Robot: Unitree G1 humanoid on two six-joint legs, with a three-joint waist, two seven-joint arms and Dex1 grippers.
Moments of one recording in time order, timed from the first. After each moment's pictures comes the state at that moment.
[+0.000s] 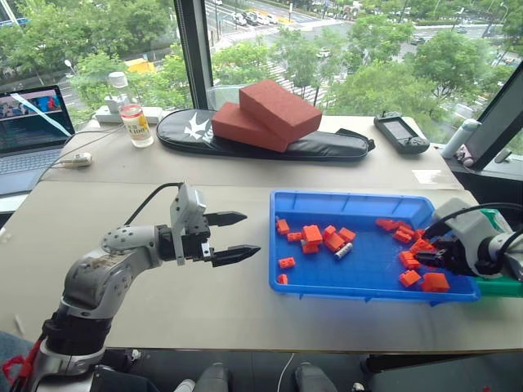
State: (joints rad) left arm -0.40 0.65 0.01 -0.32 -0.67 0.66 -0.96; right arm -0.26 -1.14 -0.09 -0.28 0.29 1.10 0.73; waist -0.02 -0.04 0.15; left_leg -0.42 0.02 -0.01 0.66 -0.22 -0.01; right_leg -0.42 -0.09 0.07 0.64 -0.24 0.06
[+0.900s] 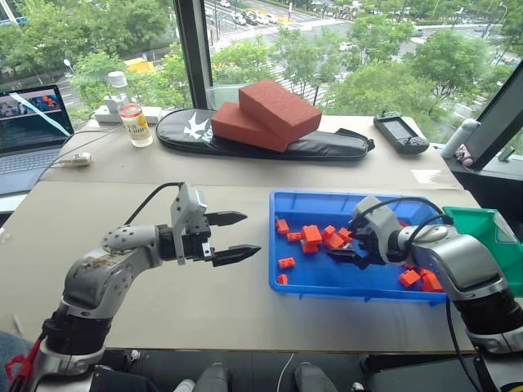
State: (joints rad) left arm -0.39 0.66 0.01 -0.33 -0.67 0.66 -0.95; right arm -0.53 -0.79 0.16 -0.21 0.34 1.09 0.68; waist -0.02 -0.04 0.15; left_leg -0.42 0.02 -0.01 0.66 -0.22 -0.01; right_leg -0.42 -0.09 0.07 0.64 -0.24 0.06
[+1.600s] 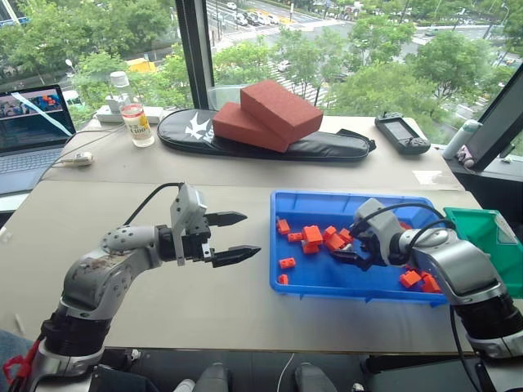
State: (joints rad) left arm -0.39 0.66 0.01 -0.34 -0.67 0.66 -0.95; right arm -0.49 -0.80 0.16 -0.19 0.28 1.03 0.69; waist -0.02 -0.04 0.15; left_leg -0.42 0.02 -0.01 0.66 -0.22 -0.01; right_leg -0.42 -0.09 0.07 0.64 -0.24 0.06
